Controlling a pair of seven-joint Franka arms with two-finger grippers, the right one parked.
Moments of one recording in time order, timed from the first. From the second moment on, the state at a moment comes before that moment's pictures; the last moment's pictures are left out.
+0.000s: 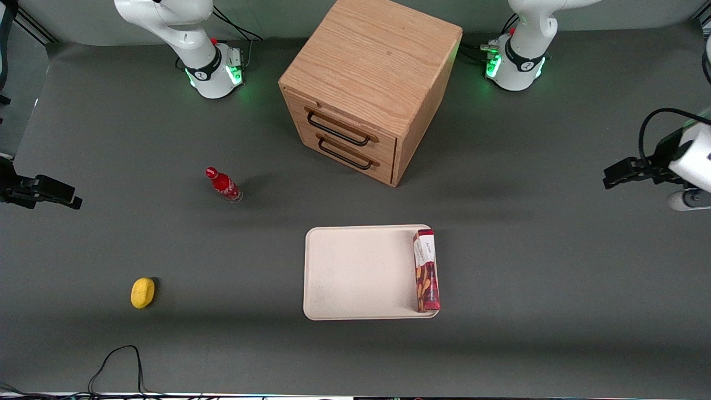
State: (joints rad) arm 0.07 0.06 -0.06 -1.63 -0.01 1.66 -0.09
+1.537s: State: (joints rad) arm 0.00 0.04 -0.03 -1.60 -0.01 1.62 -0.05
